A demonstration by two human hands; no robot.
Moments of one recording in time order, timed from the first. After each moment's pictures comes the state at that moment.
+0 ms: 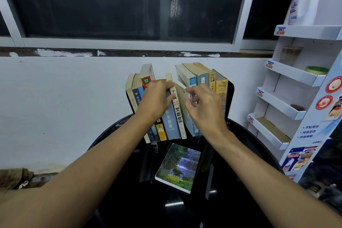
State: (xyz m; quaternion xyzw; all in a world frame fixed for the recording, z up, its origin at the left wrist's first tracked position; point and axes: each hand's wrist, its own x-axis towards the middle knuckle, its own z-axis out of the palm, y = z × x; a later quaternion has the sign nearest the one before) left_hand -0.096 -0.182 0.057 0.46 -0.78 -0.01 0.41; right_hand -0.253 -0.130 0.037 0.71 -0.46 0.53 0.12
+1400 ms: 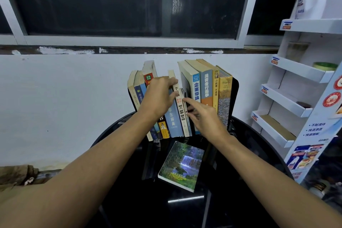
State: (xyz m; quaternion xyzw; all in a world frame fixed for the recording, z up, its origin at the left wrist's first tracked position) left_hand -0.097 -0.181 0.058 0.49 -0.77 -0.03 0.40; right_hand -0.283 -0.171 -0.025 0.79 -0.44 0.42 0.03
